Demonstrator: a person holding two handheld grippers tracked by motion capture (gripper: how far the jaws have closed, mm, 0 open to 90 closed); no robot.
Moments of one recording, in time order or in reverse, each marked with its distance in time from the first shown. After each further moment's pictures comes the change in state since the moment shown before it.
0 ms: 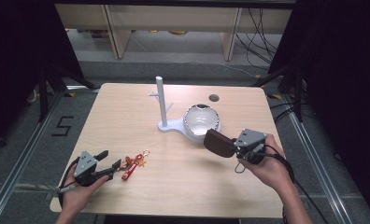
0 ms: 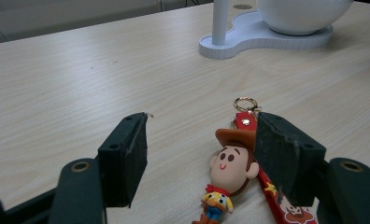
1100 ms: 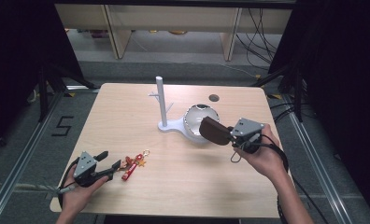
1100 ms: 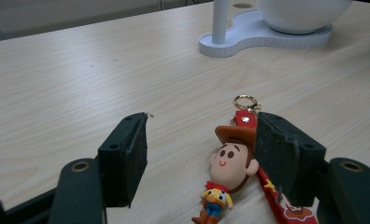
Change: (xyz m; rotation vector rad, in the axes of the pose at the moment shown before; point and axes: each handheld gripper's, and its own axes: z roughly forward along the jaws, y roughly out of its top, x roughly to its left) left arm 0.000 -0.002 -0.001 0.003 0.001 -0.005; right arm -0.014 0.023 0.008 -0.068 -0.042 -0.021
